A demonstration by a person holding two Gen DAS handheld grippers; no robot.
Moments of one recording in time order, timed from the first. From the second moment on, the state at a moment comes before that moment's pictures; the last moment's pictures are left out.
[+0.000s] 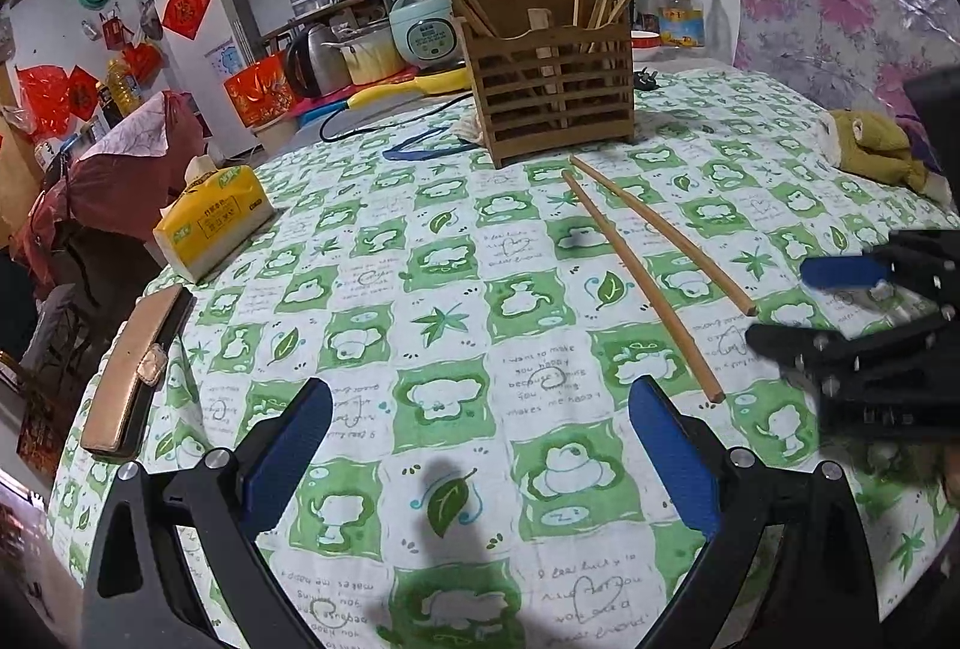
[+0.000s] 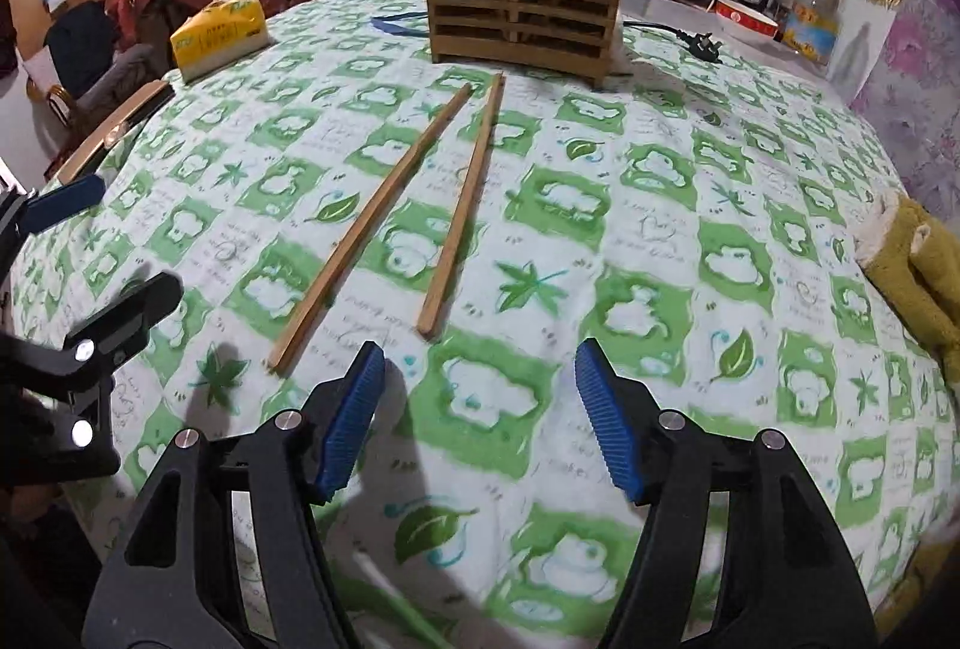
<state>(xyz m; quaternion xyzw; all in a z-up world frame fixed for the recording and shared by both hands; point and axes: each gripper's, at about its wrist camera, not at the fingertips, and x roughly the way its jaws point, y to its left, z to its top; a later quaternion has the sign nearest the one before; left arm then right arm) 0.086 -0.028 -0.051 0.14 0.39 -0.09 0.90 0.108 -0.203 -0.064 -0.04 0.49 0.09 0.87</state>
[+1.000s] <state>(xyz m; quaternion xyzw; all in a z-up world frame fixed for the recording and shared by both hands) 0.110 -0.079 -0.072 0.14 0.48 -0.17 0.85 0.100 -0.275 -0.046 0.13 0.41 0.05 0.90</state>
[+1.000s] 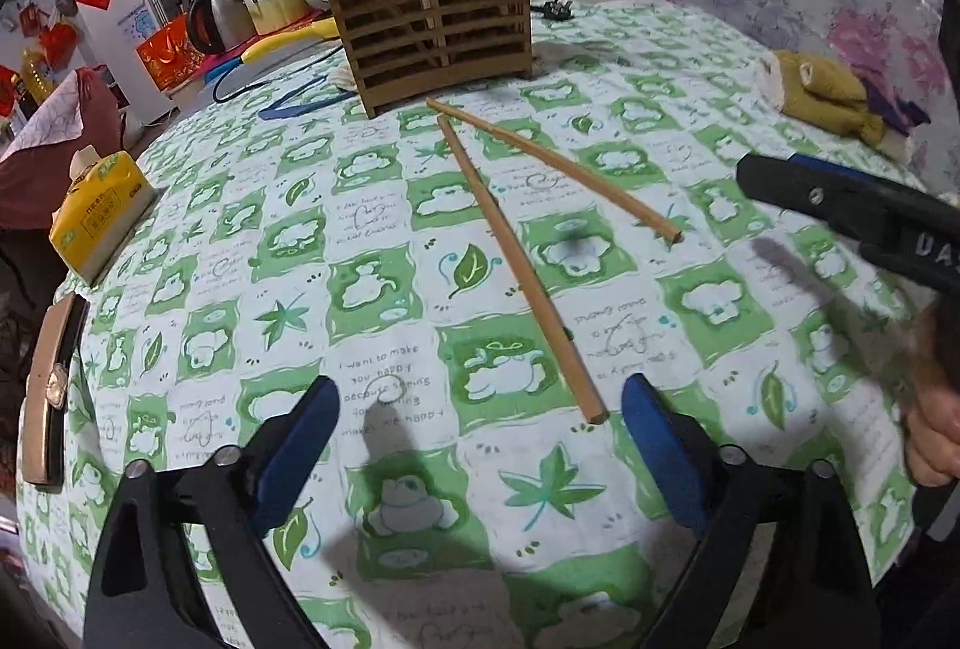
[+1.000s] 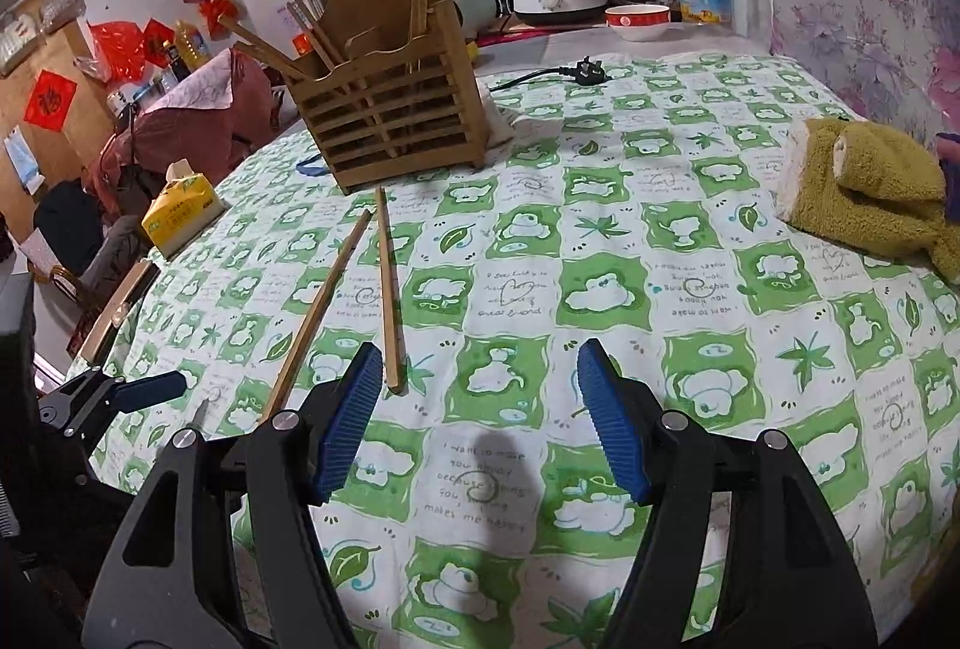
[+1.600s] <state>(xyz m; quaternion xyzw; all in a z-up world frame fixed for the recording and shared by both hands) 0.131 -0.025 -0.071 0.16 0.47 -0.11 0.86 0.105 -0.239 -0.048 0.05 0.44 0.07 0.90</state>
